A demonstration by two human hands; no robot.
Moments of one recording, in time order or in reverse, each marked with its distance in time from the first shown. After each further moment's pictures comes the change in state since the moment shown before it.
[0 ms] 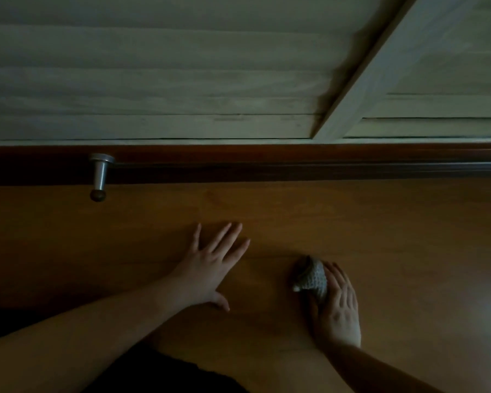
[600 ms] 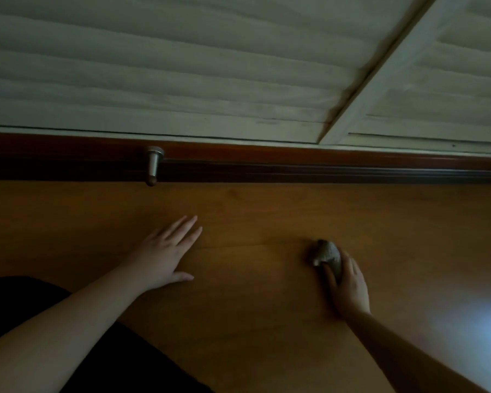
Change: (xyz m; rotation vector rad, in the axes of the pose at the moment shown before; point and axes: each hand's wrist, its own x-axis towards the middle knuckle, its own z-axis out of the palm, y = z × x) left_hand -0.094 -0.106 0.055 -0.078 0.239 -0.073; right_hand 0.000 -0.022 -0.014 -0.035 0.045 0.217
